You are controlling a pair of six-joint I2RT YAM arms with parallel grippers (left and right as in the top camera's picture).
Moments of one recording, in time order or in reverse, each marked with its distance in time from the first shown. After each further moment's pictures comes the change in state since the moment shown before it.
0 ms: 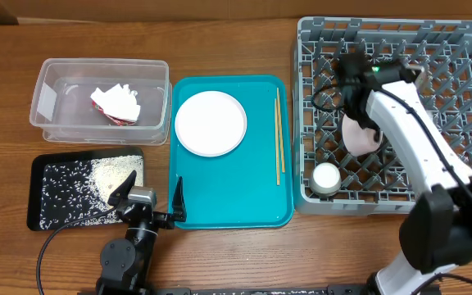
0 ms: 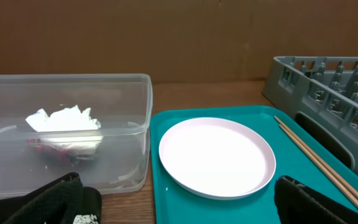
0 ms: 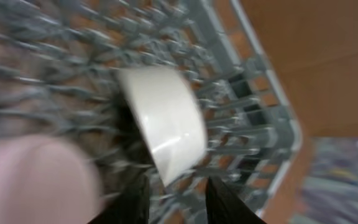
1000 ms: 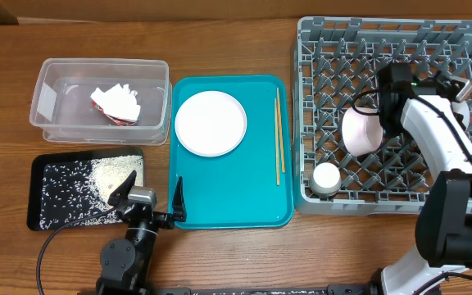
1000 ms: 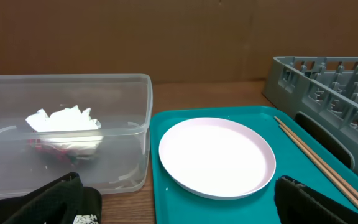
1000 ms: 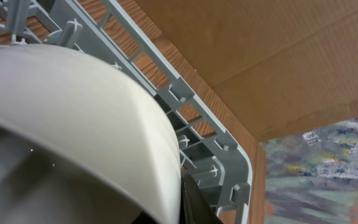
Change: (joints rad) left arm 0.000 0.000 0.000 0.000 0.000 0.000; right arm -0.272 0.018 -0.269 0.340 0.318 -0.078
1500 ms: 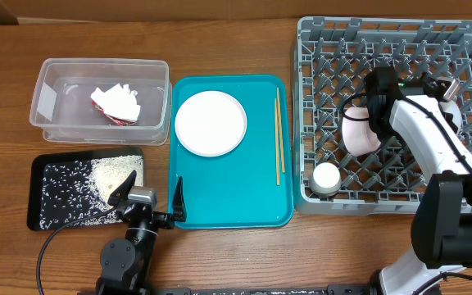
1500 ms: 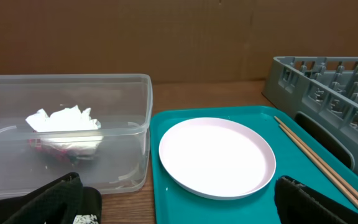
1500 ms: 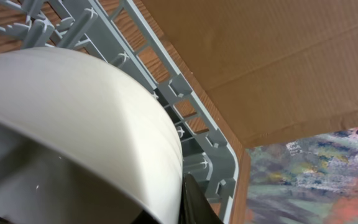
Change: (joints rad) left arm 0.000 0.000 0.000 0.000 0.000 0.000; right arm 0.071 -0.002 0.000 -0.088 0.021 -0.001
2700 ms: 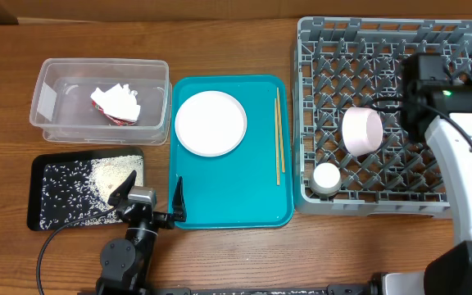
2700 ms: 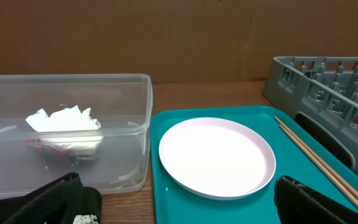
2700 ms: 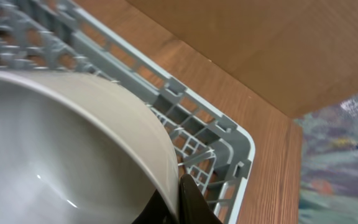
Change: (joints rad) left arm 0.000 0.000 0.000 0.000 0.000 0.000; right arm -0.083 -0.251 0.045 -0.003 -0.201 0.075
